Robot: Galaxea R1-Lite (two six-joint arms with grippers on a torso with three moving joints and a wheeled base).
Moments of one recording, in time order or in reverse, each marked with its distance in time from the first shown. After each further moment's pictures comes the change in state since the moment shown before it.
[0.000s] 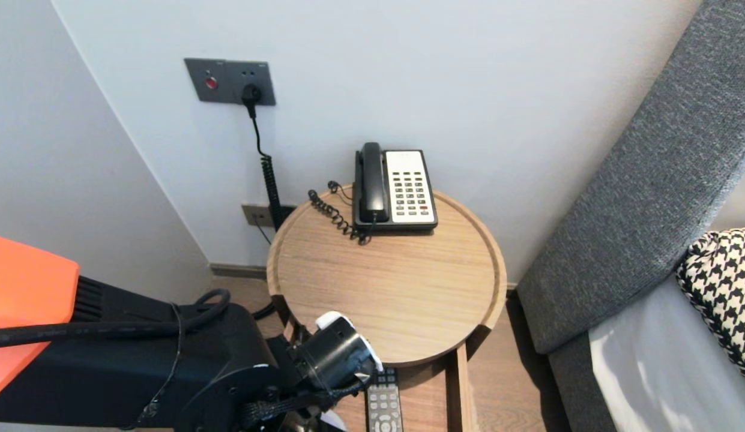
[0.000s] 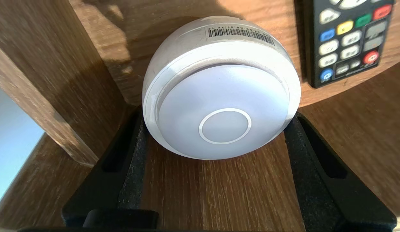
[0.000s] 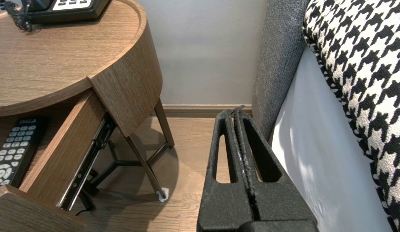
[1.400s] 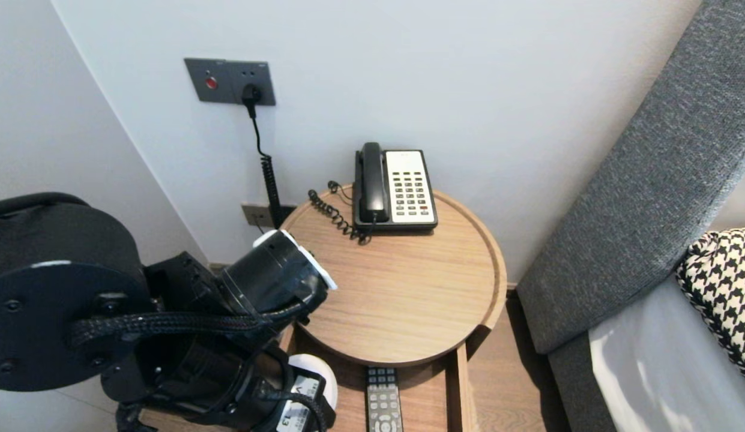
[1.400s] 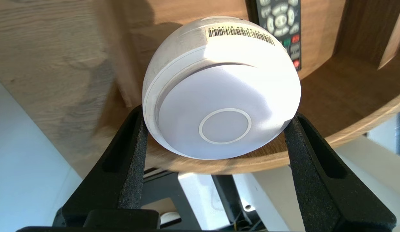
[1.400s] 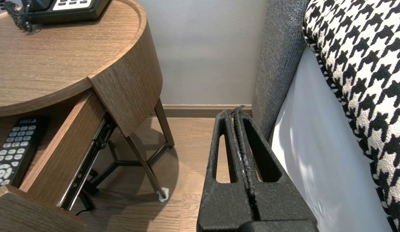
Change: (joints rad) left arm 0.054 -0.227 -0.180 0.235 0.003 -0.005; right arm 0.000 0.000 0.000 0.000 0.000 0.000
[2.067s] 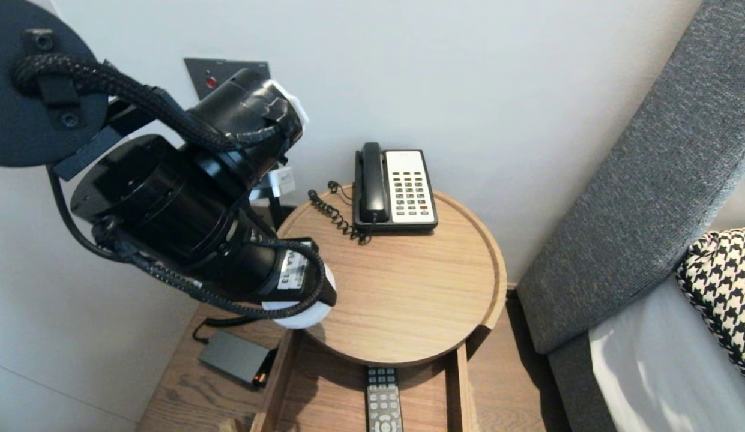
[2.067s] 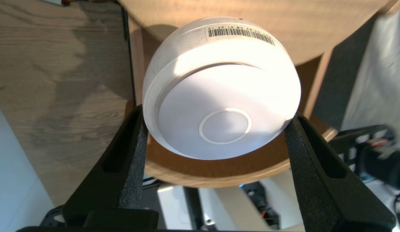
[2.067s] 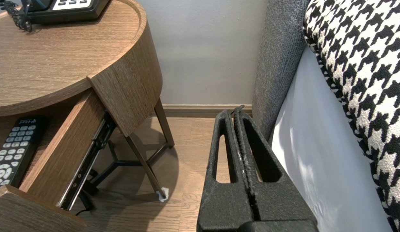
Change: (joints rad) left arm 0.144 0.099 -0.562 0.330 -0.009 -0.036; right arm 0.000 0.000 0.000 0.000 0.000 0.000
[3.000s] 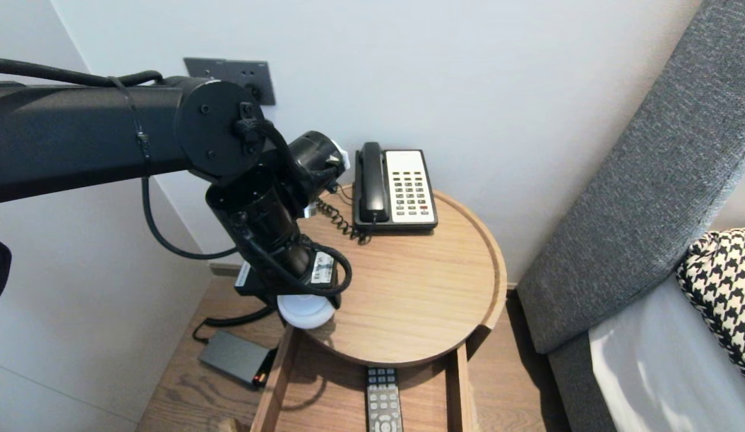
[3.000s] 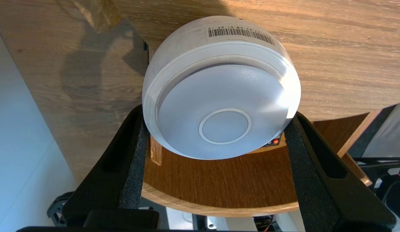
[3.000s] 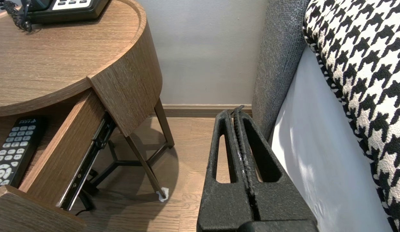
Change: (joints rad) left arm 0.082 0.268 -0.181 0.123 -0.002 -0.001; right arm 0.000 0.000 0.000 0.000 0.000 0.000
